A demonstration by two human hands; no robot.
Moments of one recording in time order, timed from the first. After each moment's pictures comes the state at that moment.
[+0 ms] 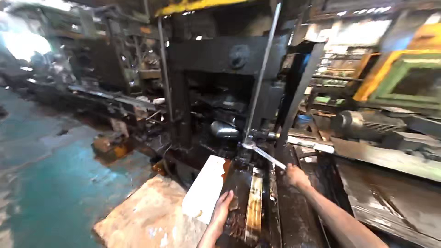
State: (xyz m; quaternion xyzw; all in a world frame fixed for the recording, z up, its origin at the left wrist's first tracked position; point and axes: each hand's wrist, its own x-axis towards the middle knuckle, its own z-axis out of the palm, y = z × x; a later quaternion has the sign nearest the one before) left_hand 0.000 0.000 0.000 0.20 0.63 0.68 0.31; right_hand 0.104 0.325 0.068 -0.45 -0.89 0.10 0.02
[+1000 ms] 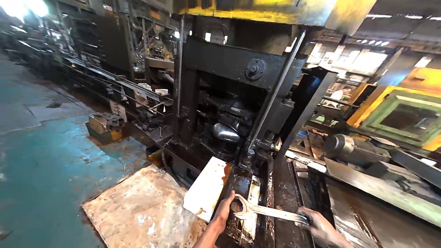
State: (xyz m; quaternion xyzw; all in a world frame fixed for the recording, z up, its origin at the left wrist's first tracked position) left_hand -0.012 -0.005 0.016 0.13 0.56 0.71 0.41; right_hand 0.224 0.318 0.047 -0.15 -0.97 0.17 0.04
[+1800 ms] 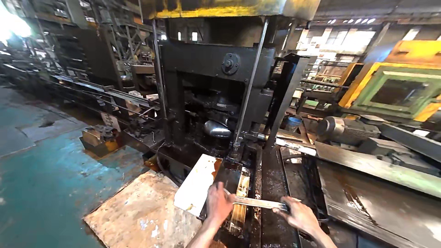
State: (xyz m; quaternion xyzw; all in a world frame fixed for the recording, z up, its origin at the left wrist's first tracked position) left_hand 0.030 0.014 0.069 0.33 0.87 0.35 0.13; right_hand 0.237 0.254 0.063 -0.31 -0.95 0.10 -0.02
